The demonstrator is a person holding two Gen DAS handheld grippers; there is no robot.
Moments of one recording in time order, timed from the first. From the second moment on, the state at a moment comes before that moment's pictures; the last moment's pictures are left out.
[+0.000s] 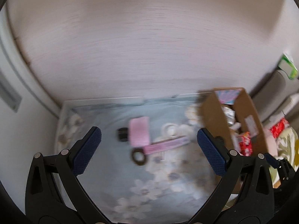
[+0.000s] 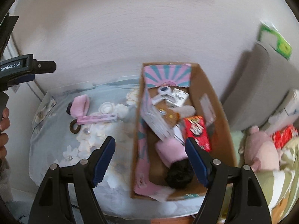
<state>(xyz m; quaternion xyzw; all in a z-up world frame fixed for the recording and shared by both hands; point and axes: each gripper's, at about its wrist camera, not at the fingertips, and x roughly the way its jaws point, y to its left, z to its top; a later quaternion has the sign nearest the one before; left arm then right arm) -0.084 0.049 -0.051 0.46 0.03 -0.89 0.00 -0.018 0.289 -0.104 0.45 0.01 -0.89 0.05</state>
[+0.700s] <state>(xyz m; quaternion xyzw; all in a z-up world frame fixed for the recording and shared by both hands) -0.106 -0.040 -0.130 0.54 0.02 -0.84 0.06 -0.086 0.194 -0.141 0.51 0.02 -0.85 0.14</state>
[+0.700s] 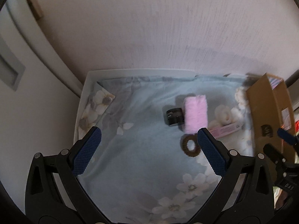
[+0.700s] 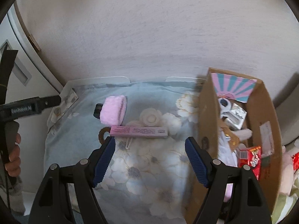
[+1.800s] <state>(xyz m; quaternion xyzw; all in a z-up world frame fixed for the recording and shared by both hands) -0.161 -0.060 -0.234 0.60 0.08 -0.80 0.01 -0.152 0.100 -0.227 0.56 0.01 -0.81 0.19</state>
